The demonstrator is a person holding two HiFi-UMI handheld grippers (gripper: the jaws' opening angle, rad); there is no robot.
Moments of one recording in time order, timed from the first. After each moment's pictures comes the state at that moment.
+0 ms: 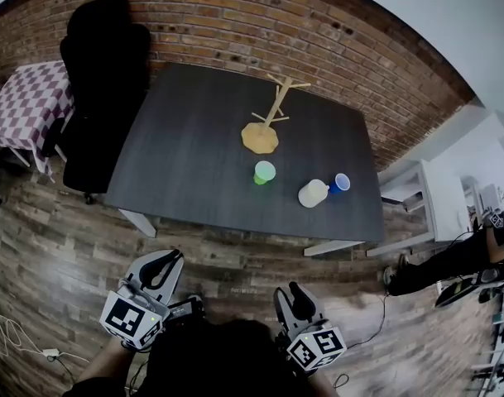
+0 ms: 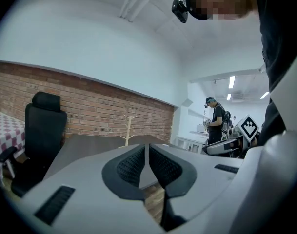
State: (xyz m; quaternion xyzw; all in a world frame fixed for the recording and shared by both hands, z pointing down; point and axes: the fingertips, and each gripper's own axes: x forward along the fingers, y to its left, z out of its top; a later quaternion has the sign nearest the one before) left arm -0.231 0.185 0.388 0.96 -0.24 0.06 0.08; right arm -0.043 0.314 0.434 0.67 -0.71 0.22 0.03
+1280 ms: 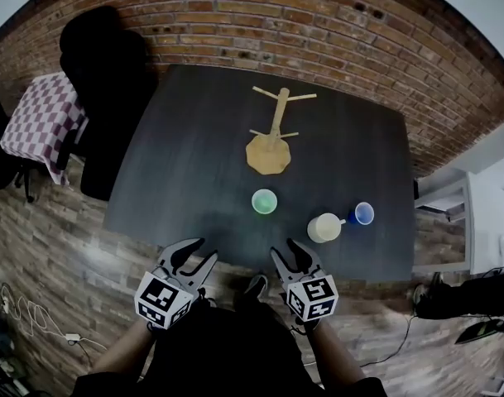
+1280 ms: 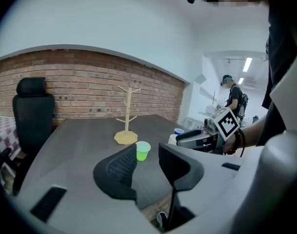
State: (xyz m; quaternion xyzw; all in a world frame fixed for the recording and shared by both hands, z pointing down) left arm -0.020 0.049 0.463 0.94 -0.26 0.20 0.11; right arm 0.132 0.075 0.526 0.57 -0.78 0.22 0.12
